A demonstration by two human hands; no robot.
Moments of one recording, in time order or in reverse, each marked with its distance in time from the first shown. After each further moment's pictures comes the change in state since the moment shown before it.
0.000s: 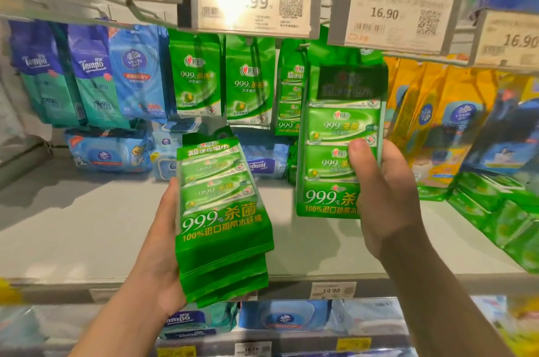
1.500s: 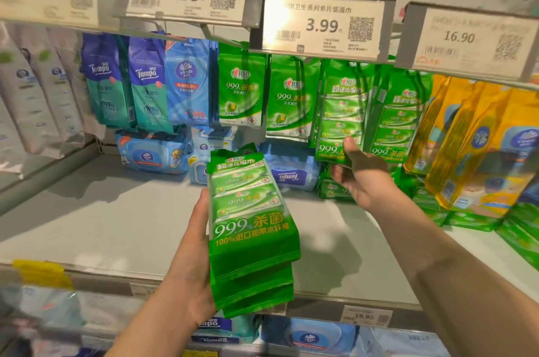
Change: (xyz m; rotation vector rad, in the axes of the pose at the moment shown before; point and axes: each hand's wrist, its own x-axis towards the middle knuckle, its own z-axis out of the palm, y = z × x) left_hand 0.014 0.003 -0.025 -0.022 0.012 -0.065; right_hand 0.121 0.079 0.048 0.124 0.028 0.523
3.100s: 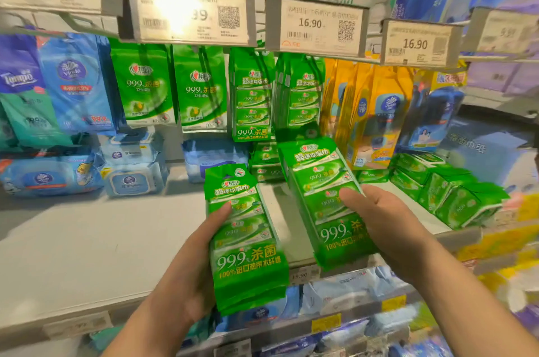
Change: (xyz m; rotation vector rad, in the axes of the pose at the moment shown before) left_hand 0.013 -0.052 0.034 0.219 -0.122 -0.294; right_hand -0.188 -0.018 -0.120 -0.405 -0.007 -0.060
